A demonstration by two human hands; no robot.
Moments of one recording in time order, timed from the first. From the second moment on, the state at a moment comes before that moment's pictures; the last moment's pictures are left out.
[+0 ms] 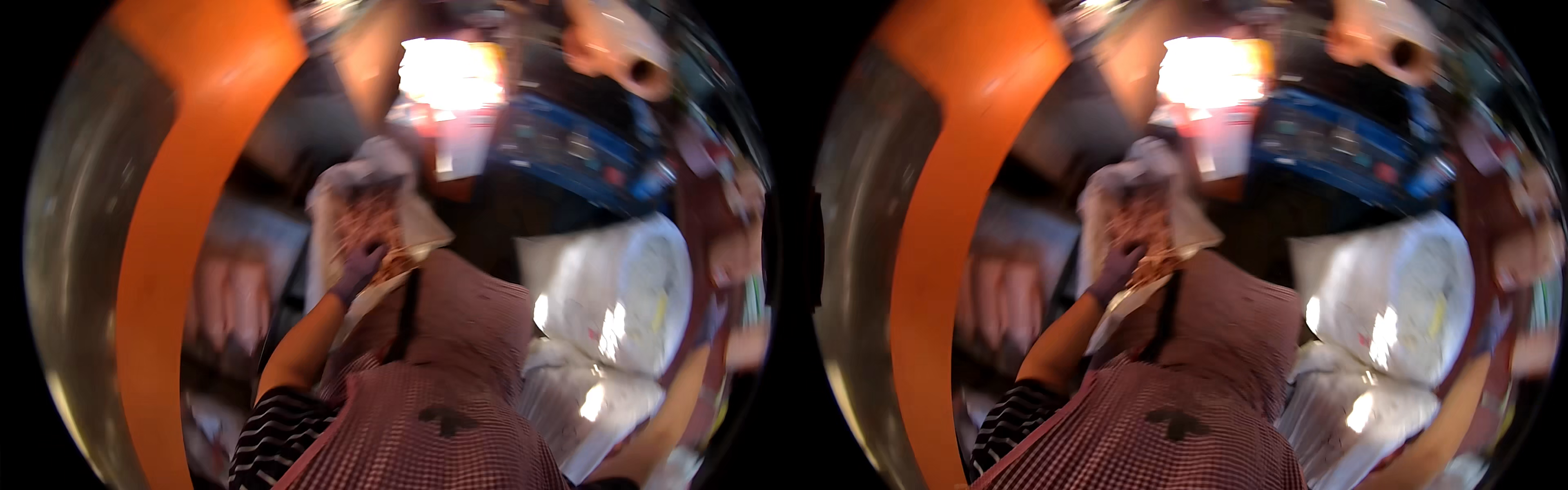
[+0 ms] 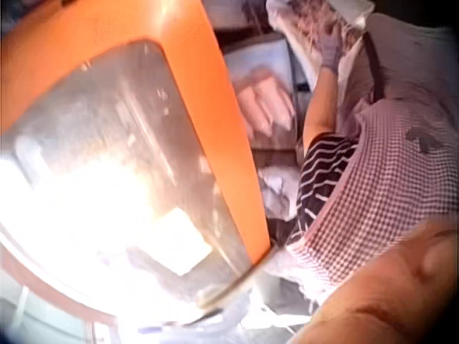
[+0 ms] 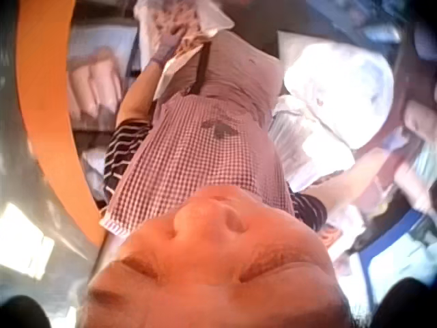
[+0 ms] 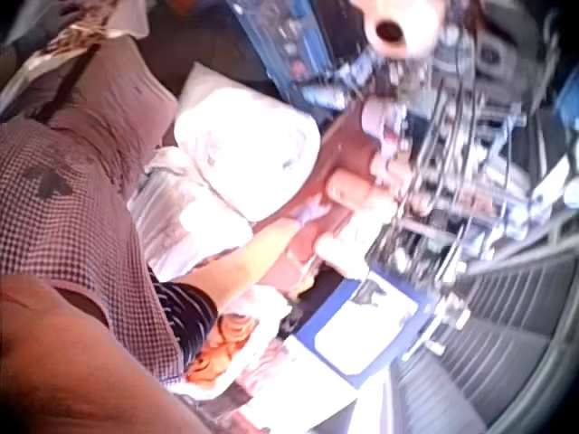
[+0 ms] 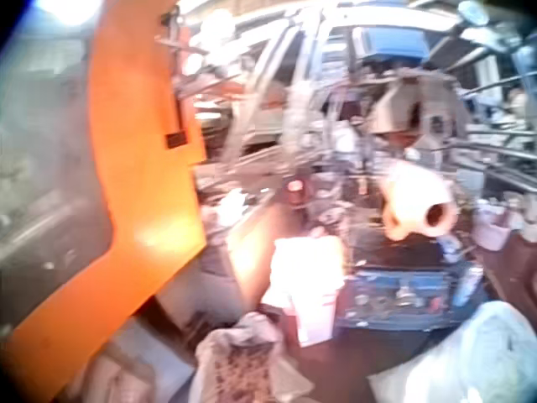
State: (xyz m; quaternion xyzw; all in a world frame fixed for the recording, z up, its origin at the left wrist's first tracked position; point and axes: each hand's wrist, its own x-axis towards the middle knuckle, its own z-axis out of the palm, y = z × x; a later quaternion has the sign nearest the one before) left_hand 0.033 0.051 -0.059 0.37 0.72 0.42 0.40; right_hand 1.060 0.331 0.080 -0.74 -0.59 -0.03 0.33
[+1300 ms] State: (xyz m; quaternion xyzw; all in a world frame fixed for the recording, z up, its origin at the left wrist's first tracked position) left_hand 0.017 -0.016 0.071 0.66 0.69 0.26 0.14; right_hand 0.200 0.373 0.095 -0.30 -0.91 -0.08 0.28
